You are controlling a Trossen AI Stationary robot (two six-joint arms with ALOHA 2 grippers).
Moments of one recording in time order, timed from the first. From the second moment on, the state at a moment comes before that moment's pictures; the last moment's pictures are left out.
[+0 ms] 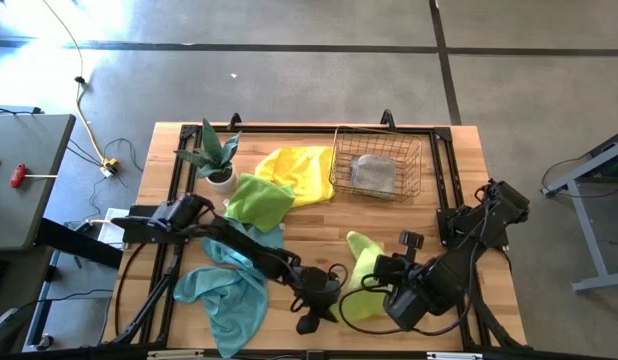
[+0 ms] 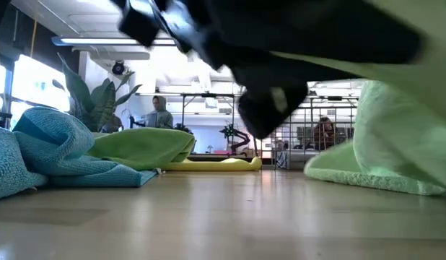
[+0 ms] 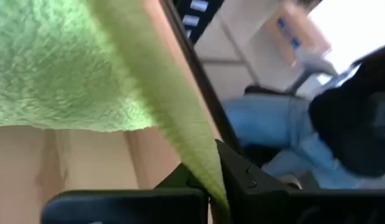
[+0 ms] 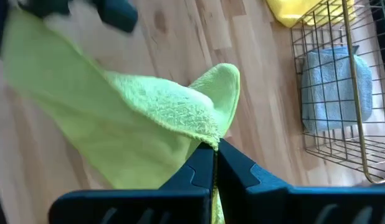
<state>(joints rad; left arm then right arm) -0.30 2.16 1.34 0.26 0.29 -0.39 0.76 1.75 1.72 -1.56 0.46 0.99</state>
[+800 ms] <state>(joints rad) -0.20 1.62 1.34 -0.58 -0.66 0.02 0.62 1.74 1.51 -1.57 0.91 0.66</state>
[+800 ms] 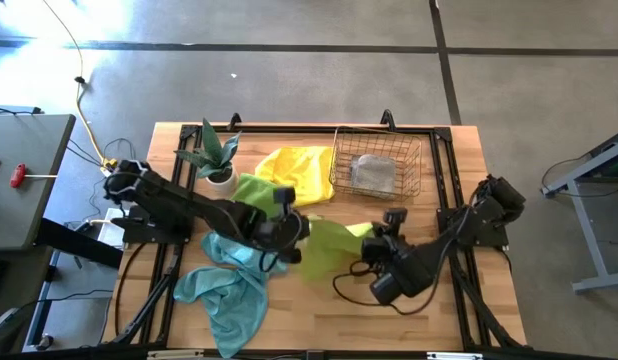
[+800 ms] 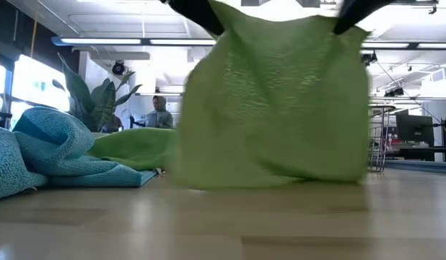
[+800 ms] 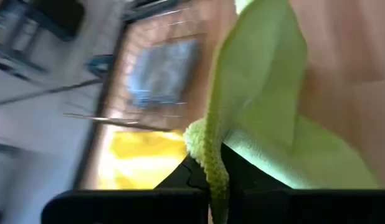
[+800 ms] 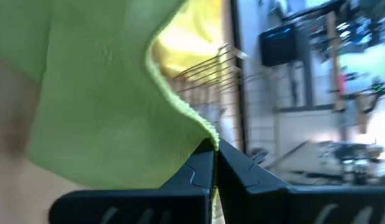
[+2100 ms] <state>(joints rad) -0.31 1.76 1.23 -0.26 -0.16 -0.19 0.59 1.52 1.26 -0.96 0.20 0.63</state>
